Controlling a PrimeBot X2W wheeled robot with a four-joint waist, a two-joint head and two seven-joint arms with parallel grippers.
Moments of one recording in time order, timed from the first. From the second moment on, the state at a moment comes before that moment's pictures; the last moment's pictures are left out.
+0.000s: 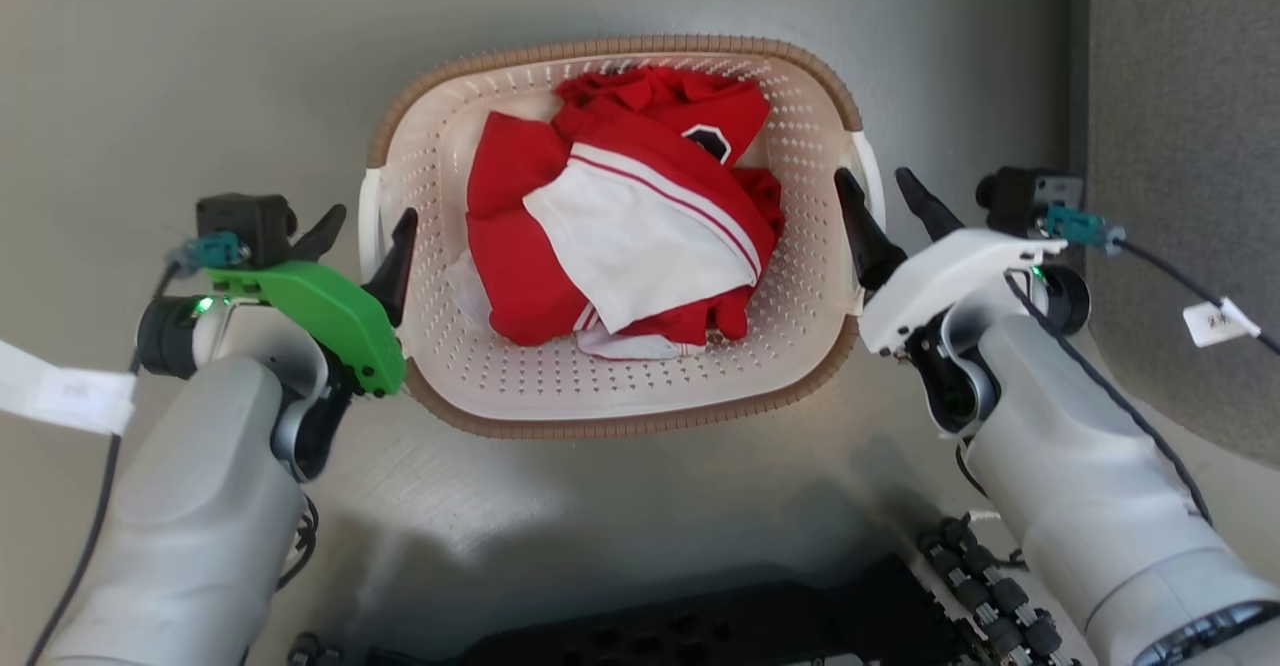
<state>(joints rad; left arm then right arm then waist) -0.67 0.17 -0.52 0.71 -0.66 -0.12 -0.07 -0.66 -0.06 0.45 0.87 0.61 0.07 -0.25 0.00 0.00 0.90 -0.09</state>
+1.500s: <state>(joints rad) -0.77 0.15 -0.68 0.90 -0.88 -0.12 0.00 -0.77 -0.05 0.71 1.05 0.83 0.09 -0.23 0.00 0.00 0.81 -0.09</state>
